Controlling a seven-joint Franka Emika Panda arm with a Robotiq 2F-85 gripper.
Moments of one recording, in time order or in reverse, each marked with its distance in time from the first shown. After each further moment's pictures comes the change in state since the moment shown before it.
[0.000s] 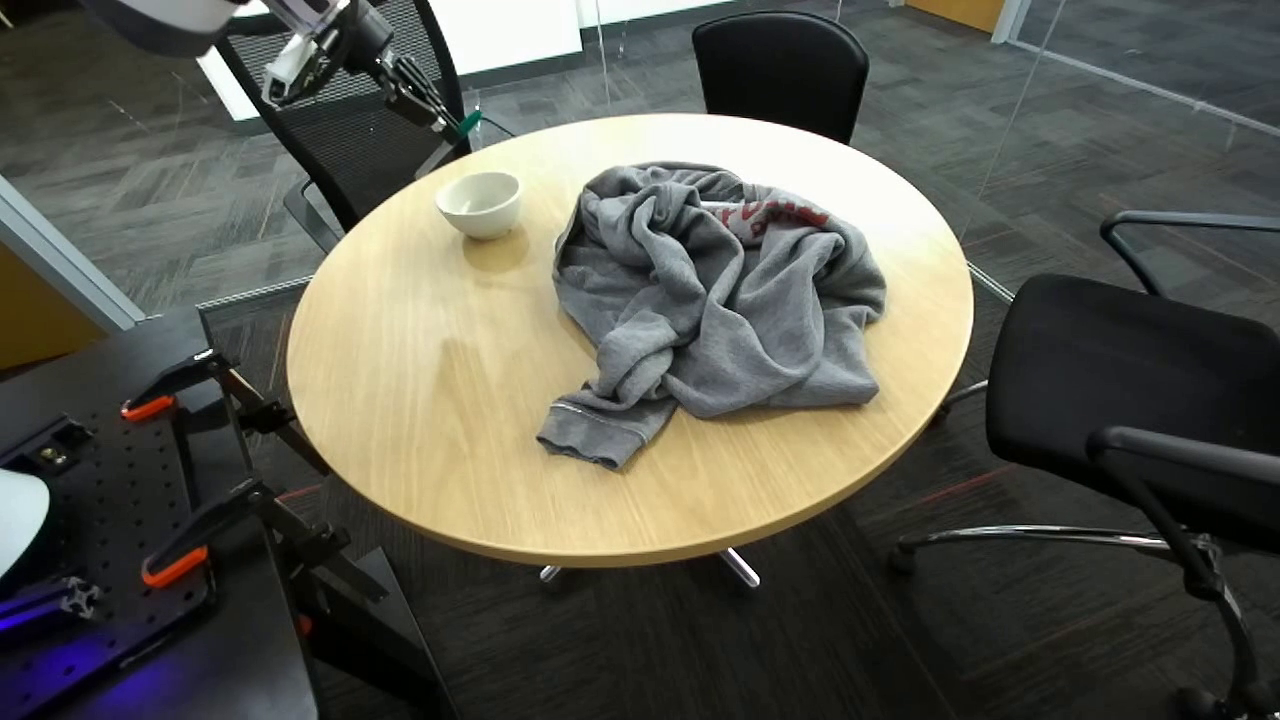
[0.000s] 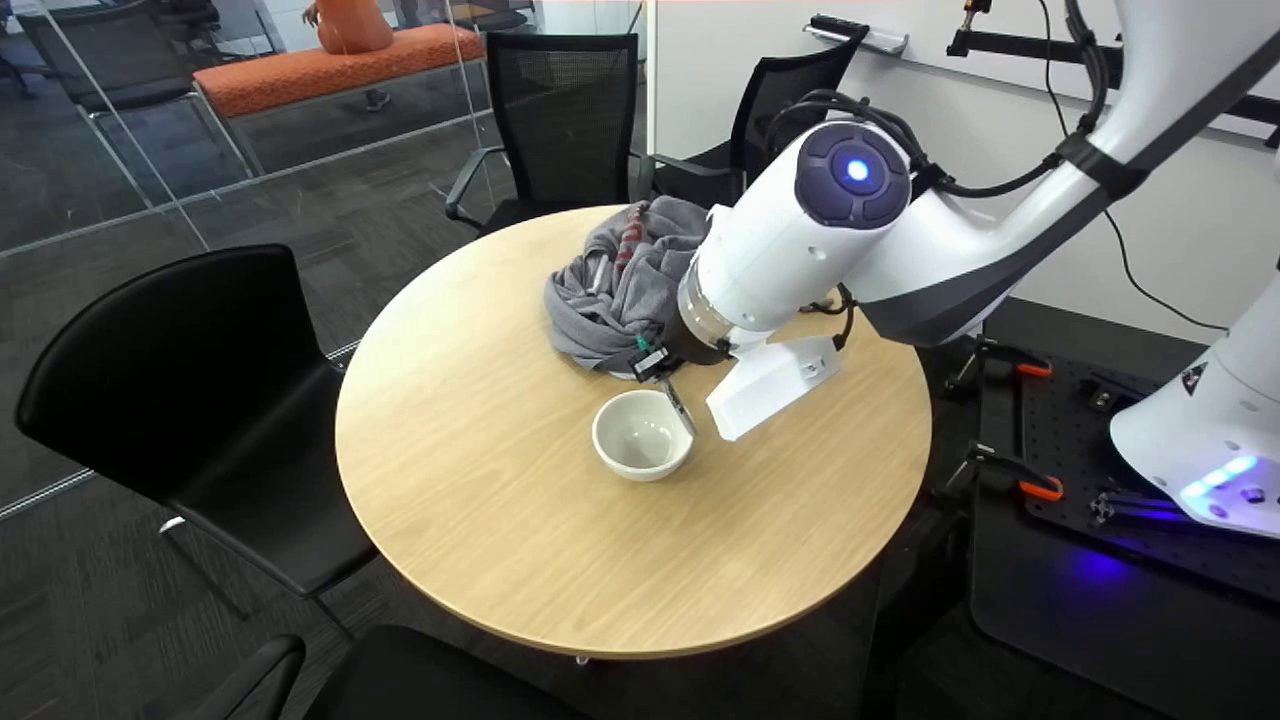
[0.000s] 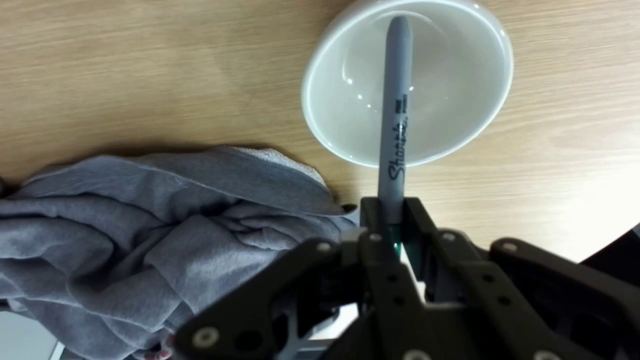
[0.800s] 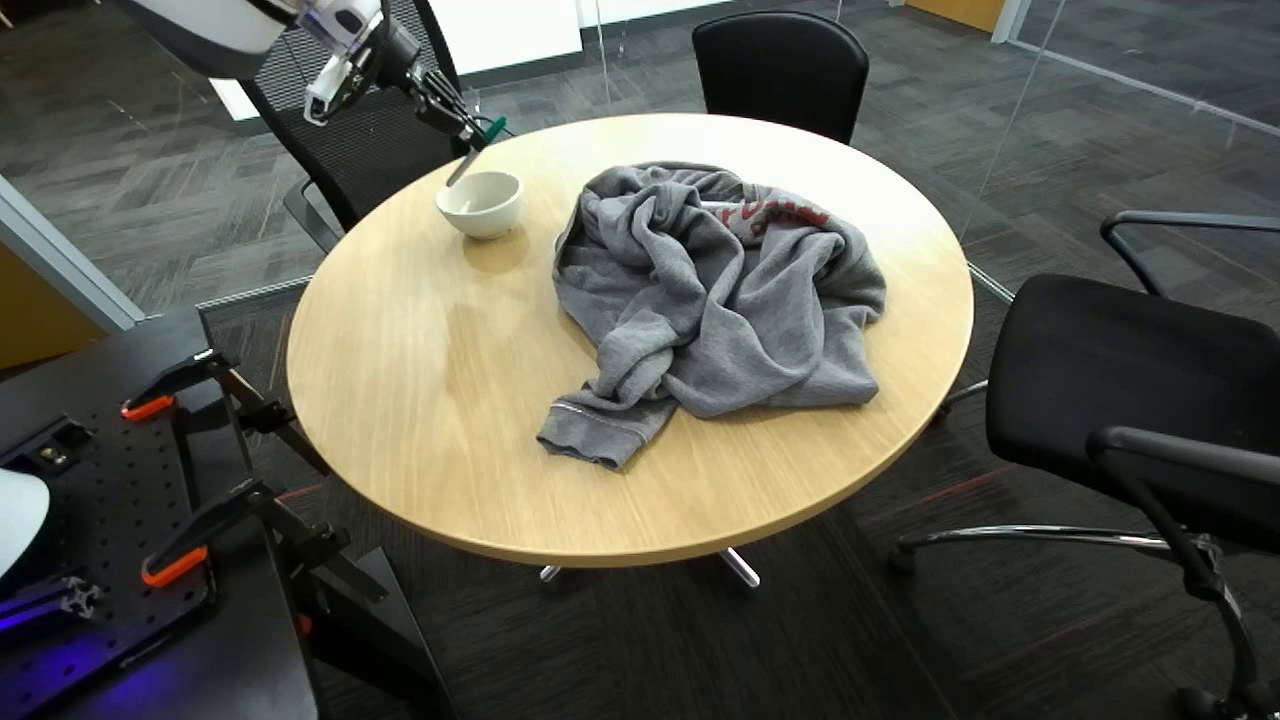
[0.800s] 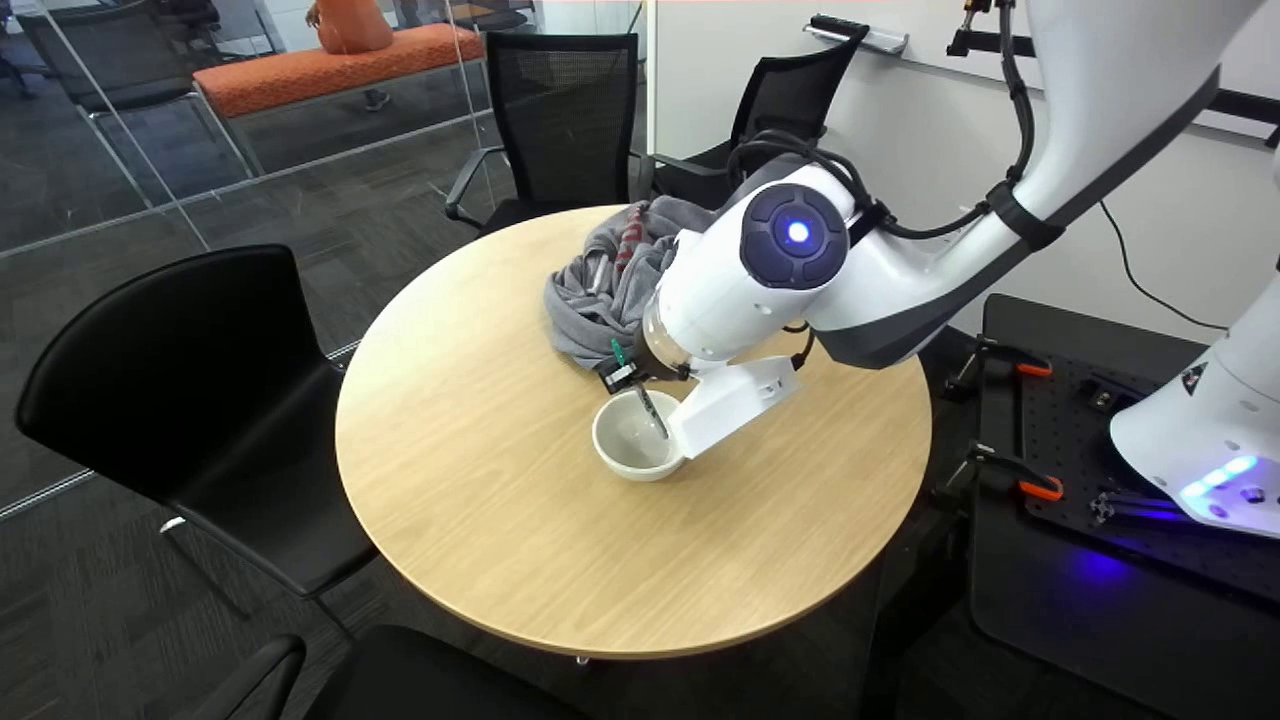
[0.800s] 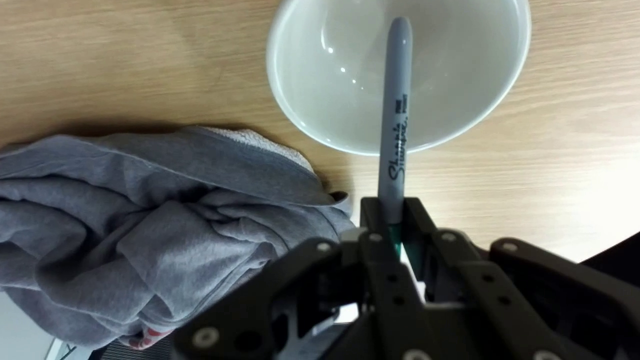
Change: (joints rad) arm 0.033 0.140 -0.043 0.122 -0.031 -0.001 0.058
